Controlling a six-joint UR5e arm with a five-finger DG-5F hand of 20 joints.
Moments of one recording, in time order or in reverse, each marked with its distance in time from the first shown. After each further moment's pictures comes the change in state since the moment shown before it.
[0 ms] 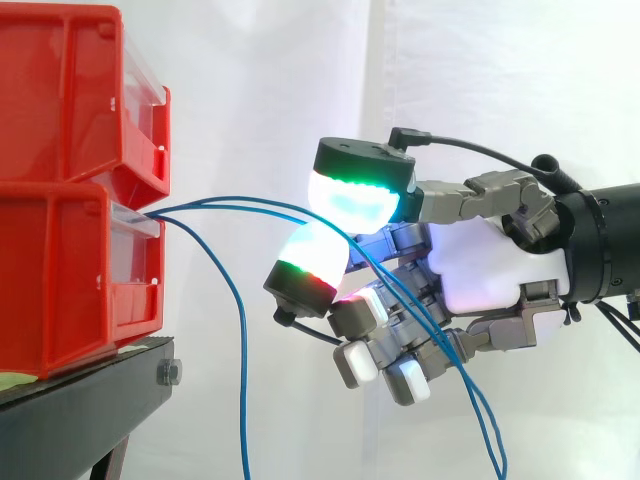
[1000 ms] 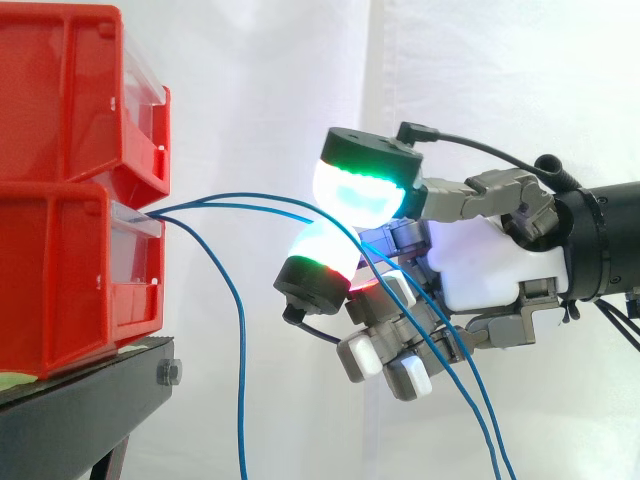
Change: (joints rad) arm -0.002 0.000 0.002 0.000 -0.001 0.000
